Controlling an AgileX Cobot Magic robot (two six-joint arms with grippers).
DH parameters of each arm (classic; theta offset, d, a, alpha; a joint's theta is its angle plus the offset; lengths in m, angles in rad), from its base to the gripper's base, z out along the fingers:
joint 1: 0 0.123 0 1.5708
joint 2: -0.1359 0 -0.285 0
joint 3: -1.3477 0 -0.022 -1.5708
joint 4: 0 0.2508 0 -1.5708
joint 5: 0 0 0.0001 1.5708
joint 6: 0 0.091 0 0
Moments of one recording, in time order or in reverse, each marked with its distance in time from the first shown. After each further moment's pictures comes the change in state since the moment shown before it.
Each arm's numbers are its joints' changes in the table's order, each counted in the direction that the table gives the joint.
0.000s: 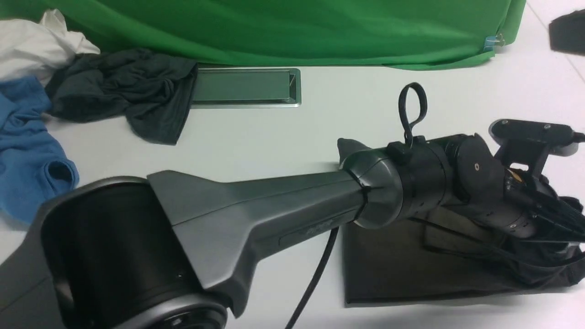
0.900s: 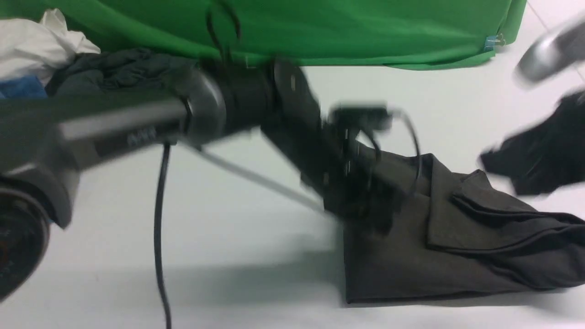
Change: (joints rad) right arm 0.014 -0.117 -0.333 0.075 -0.133 -0.140; left arm 0.360 0.247 -0.431 0.066 0.375 0.100
